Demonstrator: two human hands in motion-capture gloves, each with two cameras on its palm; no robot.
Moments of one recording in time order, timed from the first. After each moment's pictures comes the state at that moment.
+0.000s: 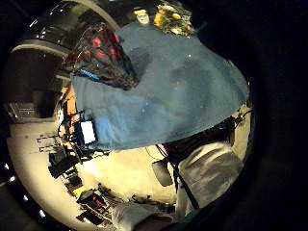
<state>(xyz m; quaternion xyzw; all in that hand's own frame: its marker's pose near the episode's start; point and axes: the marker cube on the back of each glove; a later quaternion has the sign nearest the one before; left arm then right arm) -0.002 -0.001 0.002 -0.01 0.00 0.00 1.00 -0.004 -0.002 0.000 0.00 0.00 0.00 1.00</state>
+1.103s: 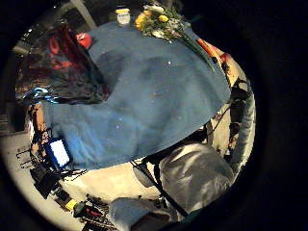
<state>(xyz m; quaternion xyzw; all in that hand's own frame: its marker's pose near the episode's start) -0.011 -0.049 0.009 -0.01 0.17 0.05 0.98 -0.021 -0.094 0.007 -0.06 0.04 0.16 0.98</state>
